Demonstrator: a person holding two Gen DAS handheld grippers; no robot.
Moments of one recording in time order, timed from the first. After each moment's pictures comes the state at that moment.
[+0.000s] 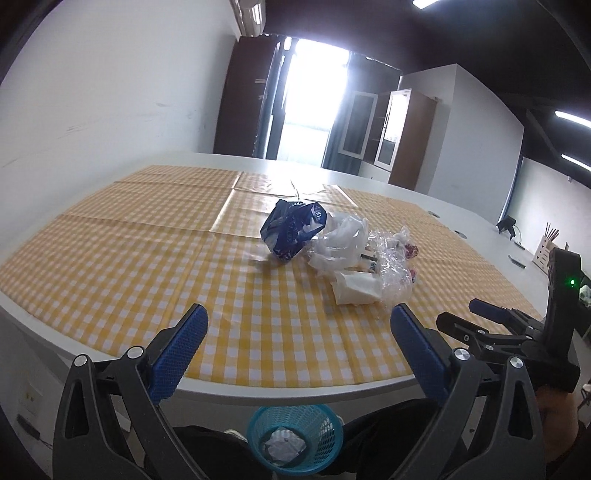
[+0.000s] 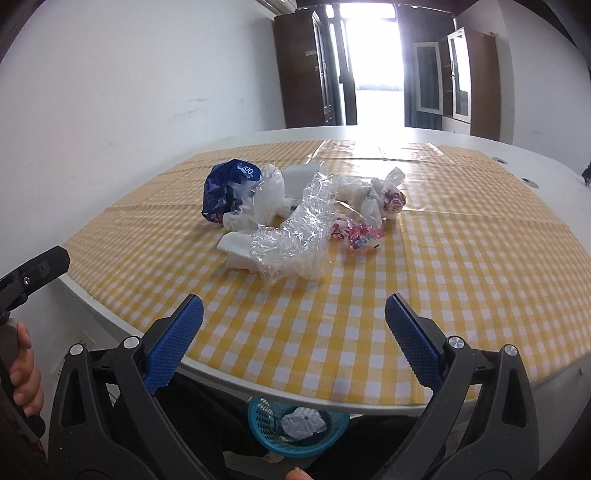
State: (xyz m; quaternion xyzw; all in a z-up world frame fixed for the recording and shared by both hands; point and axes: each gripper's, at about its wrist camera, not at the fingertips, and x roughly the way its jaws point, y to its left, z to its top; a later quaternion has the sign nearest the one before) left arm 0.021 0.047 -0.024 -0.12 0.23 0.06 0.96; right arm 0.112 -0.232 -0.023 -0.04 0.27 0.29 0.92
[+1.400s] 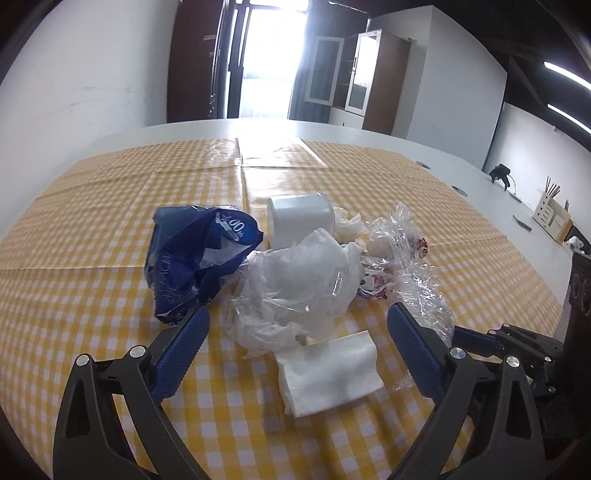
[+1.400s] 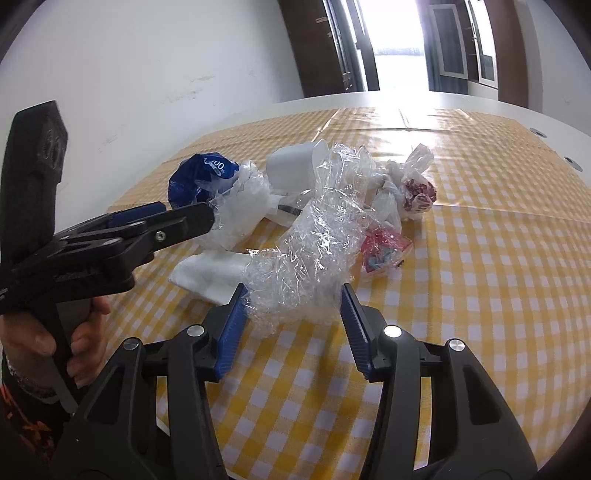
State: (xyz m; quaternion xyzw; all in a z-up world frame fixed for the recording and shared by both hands) left arm 0.213 0.010 -0.039 -0.07 0.34 -0.01 0.94; right arm 0.200 -0.237 -0.033 -0.02 0.33 0.35 0.88
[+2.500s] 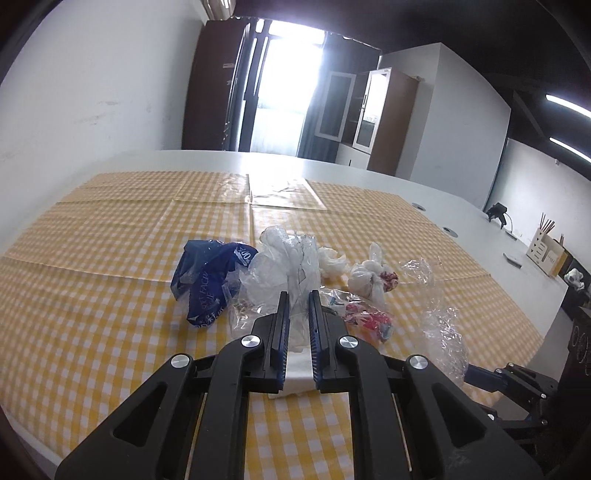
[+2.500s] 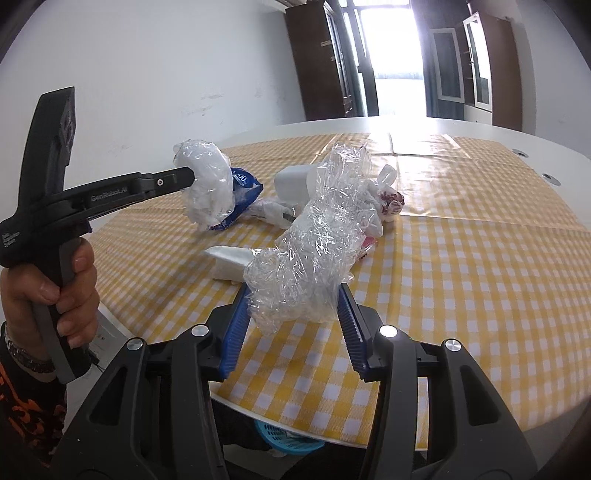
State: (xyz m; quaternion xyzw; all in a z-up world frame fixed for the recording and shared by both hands) left arm 0.154 0.003 0.009 -0.10 0.27 0.01 0.96; right arm 0.141 -0.276 -0.009 -0.03 0.28 0.34 0.90
